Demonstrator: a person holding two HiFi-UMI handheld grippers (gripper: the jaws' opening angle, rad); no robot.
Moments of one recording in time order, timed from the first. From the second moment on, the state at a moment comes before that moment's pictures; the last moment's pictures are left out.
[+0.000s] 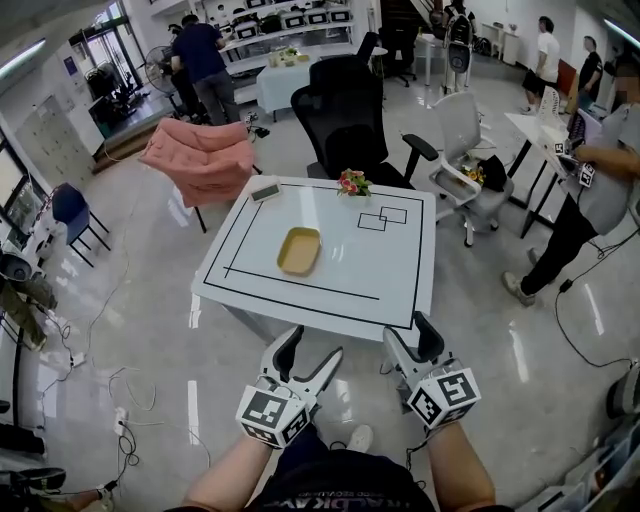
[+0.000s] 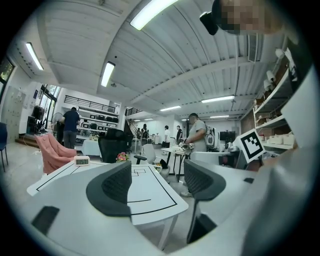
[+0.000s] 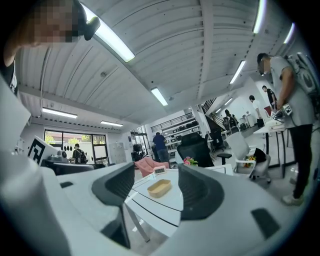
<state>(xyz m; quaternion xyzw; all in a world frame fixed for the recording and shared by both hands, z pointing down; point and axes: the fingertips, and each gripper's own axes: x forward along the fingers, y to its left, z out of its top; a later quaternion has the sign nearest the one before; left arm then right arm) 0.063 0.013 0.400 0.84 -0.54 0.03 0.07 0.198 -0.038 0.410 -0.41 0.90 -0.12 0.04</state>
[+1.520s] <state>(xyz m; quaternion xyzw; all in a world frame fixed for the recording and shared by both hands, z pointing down) -0.109 -0.151 0.427 0.90 -0.42 0.01 0.12 0.049 -0.181 0.457 -0.53 0.83 -0.18 0.00</state>
